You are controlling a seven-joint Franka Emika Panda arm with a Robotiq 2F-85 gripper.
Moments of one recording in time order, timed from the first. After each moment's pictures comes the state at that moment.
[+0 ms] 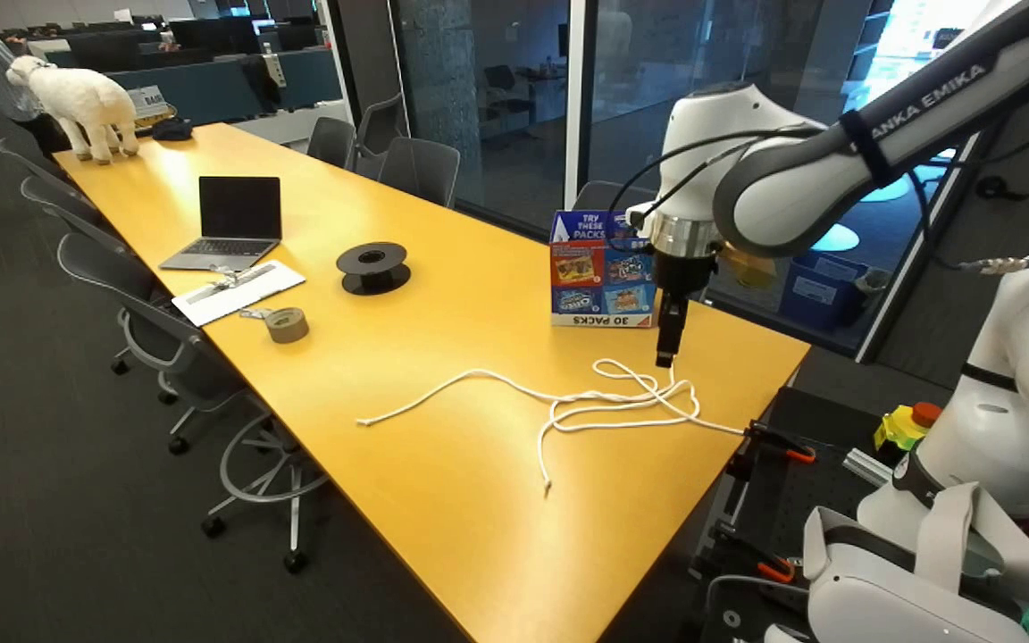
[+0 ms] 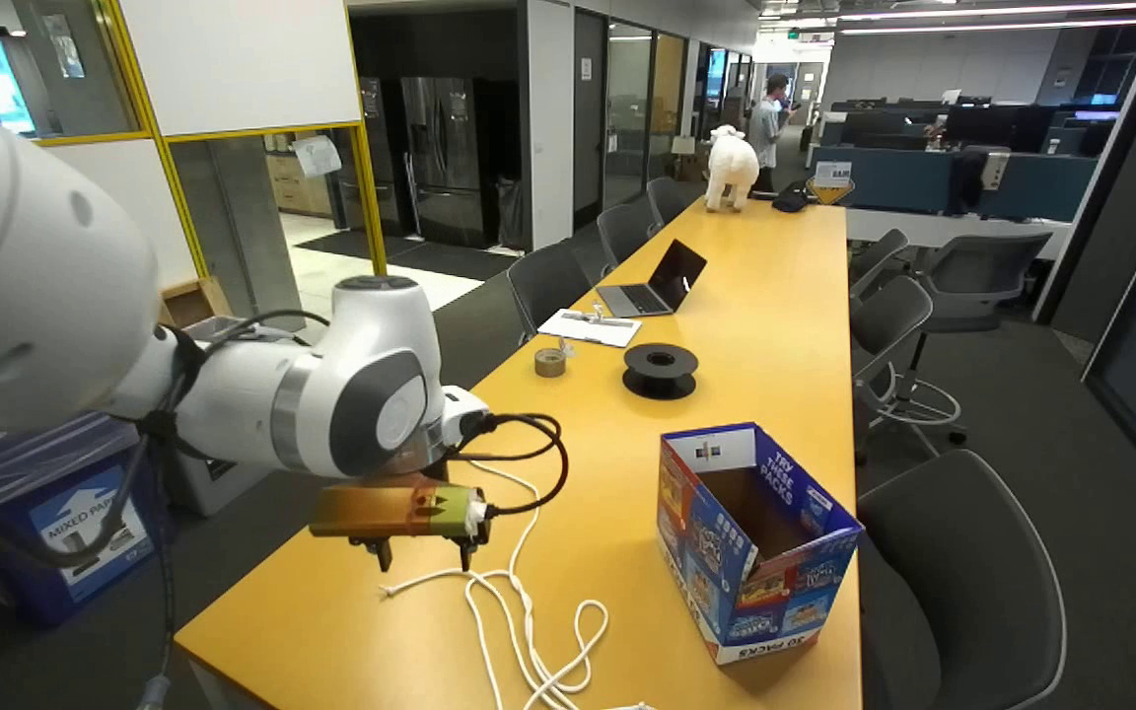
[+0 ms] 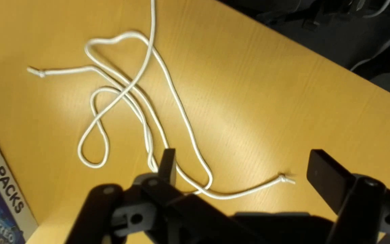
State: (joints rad) arm 0.06 -0.40 -0.01 -2.75 -0.05 2.36 -0.23
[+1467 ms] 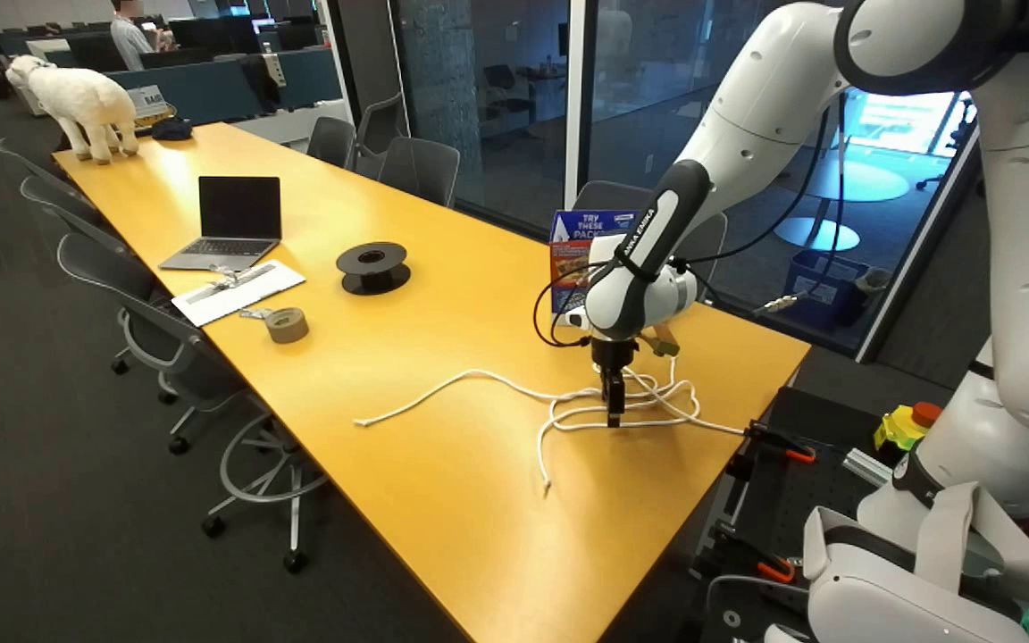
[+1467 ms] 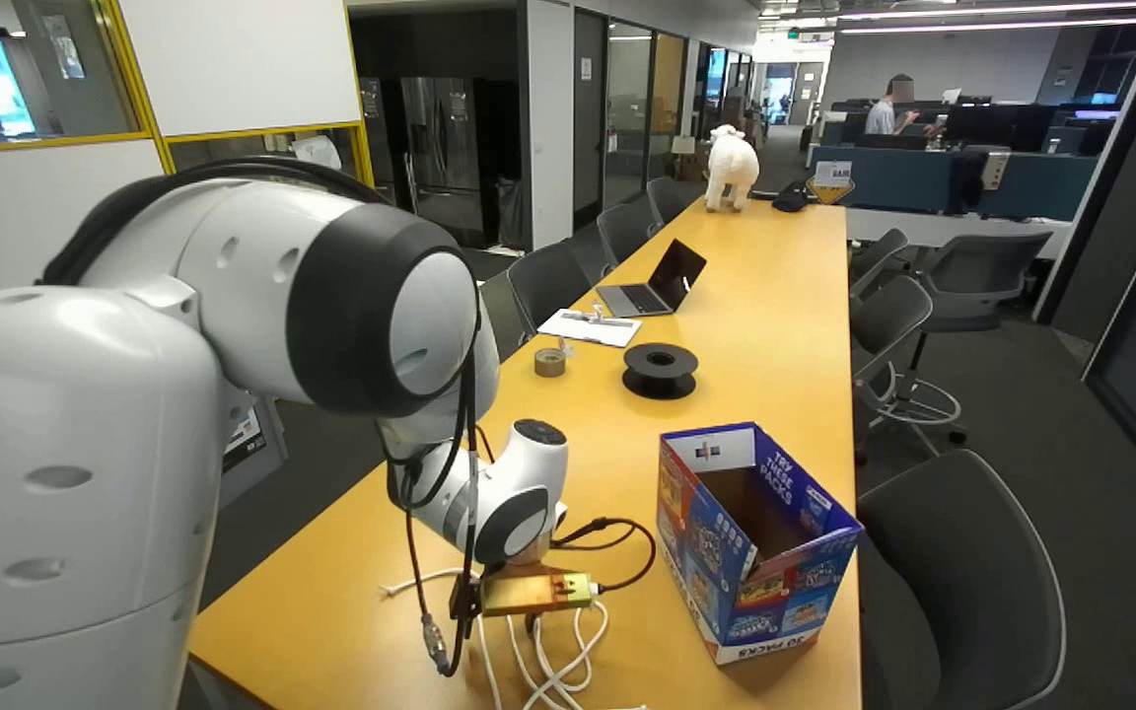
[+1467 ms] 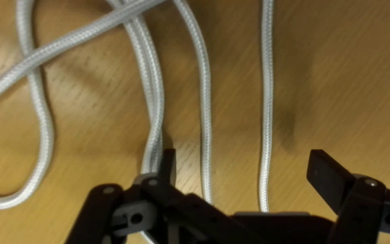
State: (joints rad) arm -0.18 0.48 0.09 -2.35 0.20 2.67 -0.88
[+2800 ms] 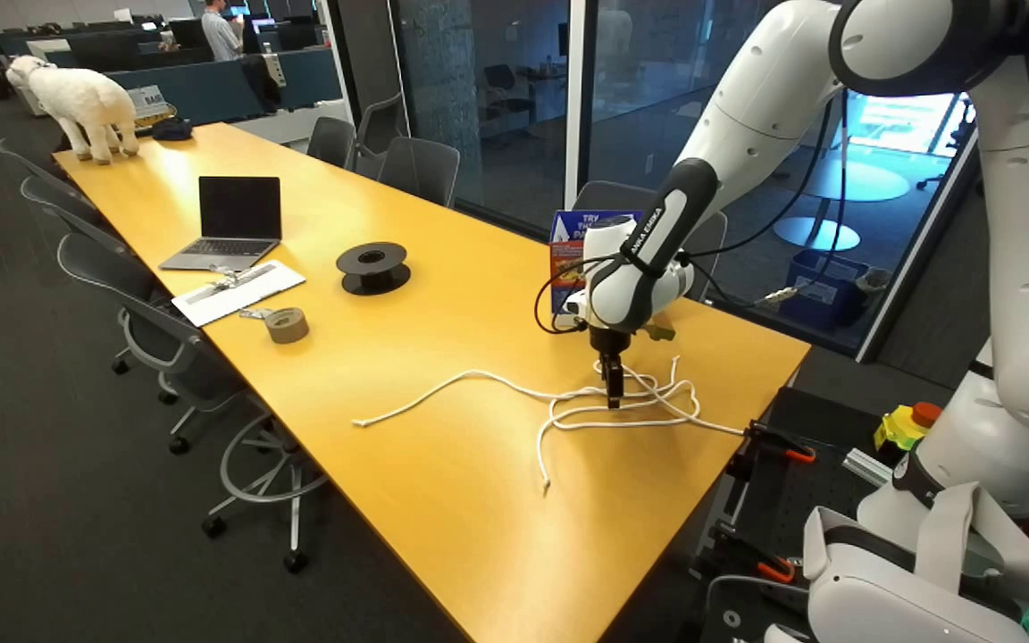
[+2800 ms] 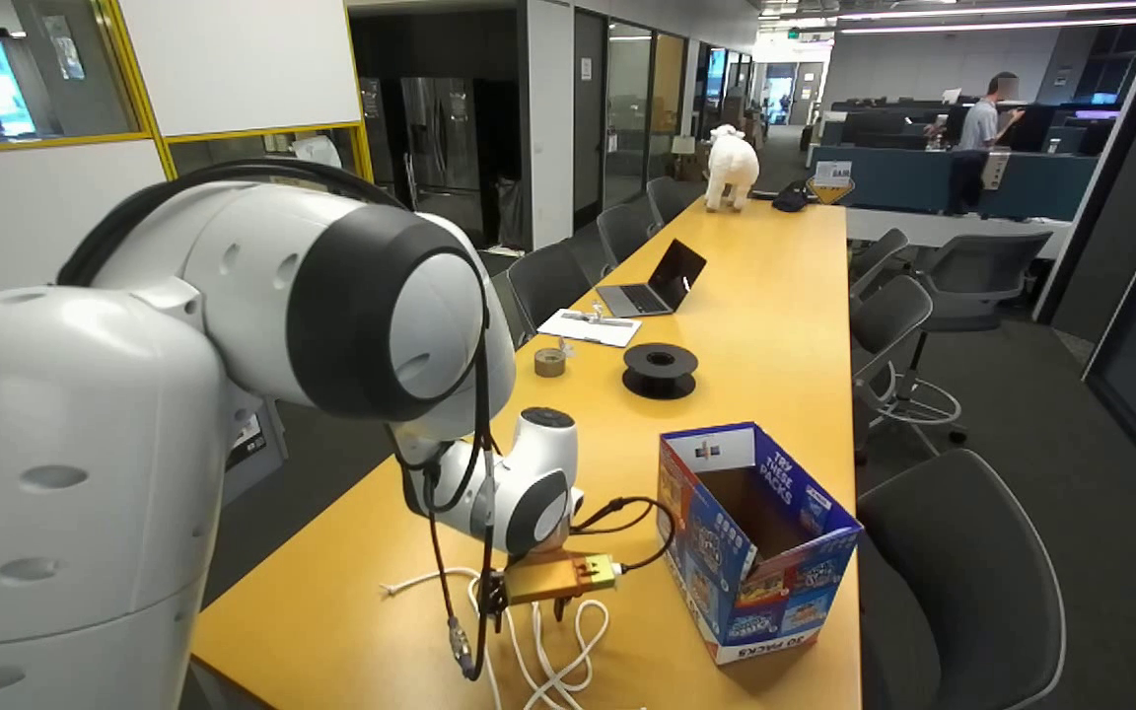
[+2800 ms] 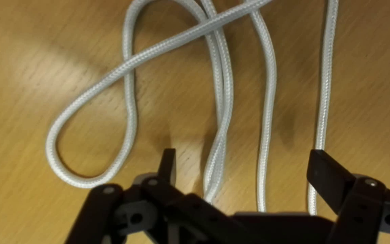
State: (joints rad) arm -0.18 0.48 0.05 -2.30 0.01 2.66 -0.77
